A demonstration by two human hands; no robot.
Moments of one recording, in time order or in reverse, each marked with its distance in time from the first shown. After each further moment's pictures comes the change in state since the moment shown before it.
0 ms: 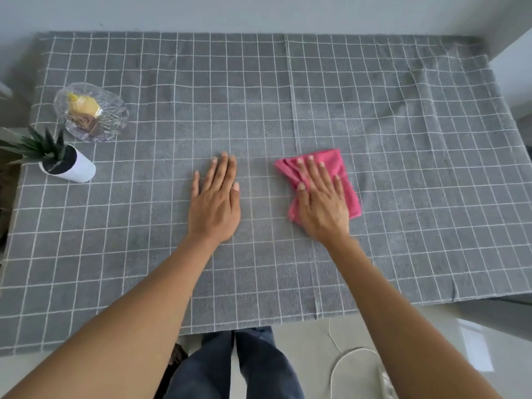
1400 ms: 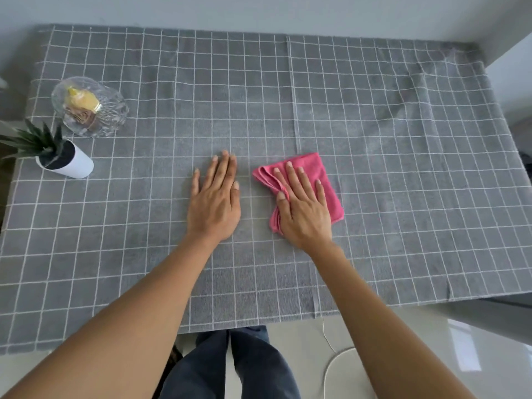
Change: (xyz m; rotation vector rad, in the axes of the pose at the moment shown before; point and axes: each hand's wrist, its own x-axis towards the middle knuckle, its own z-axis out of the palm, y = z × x) left_hand 0.001 0.000 0.000 0.005 0.000 -0.002; right_hand -0.013 -0.028 0.014 0.002 -0.045 -0.066
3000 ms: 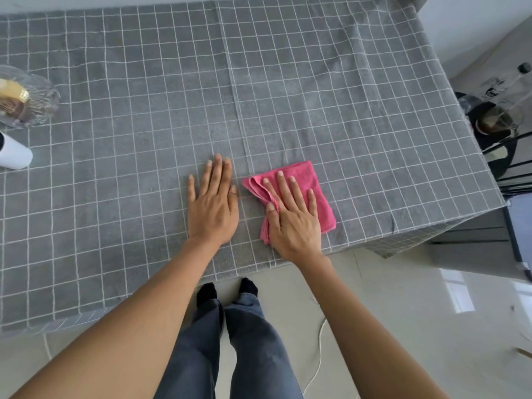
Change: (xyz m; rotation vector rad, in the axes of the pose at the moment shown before) left_hand -0.067 0.082 0.028 0.022 -0.043 0.080; right_hand -0.116 0.042 -0.002 -0.004 0.031 0.157
